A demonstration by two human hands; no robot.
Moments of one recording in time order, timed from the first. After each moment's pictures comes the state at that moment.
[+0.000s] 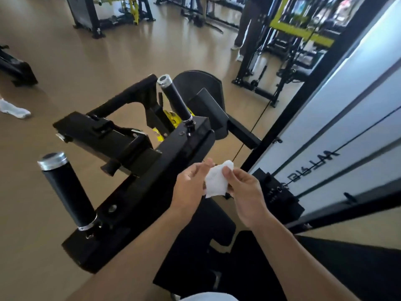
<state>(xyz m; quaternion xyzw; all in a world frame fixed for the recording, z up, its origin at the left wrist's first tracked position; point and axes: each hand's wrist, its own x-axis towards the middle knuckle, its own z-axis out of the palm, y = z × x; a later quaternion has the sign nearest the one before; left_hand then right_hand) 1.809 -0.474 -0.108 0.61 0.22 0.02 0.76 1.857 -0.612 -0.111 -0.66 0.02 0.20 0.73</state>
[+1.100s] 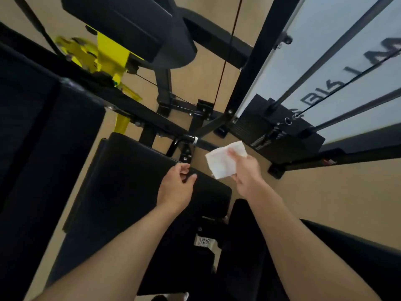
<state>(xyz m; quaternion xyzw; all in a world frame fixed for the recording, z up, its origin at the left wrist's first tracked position) 1.957 -0.543 -0.389 0.83 0.26 -0.22 0.45 2.025 -0.717 -0.394 -0.58 0.42 0.24 0.65</state>
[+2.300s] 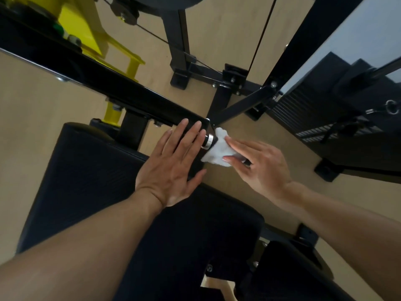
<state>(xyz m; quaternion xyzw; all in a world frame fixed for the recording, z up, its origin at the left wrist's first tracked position) 2.040 -0.490 -0.559 0.98 -0.17 -0.11 -0.03 2.096 -0.729 -0.603 -0.90 -0.29 0.02 0.33</state>
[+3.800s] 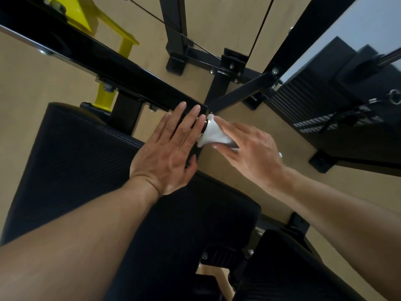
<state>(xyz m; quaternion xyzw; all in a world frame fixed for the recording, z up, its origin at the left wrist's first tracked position) 2.040 -0.492 -0.556 0.98 -0.16 -0.11 0.00 2.097 -0.707 -0.588 -0.91 -0.30 0.06 0.29</state>
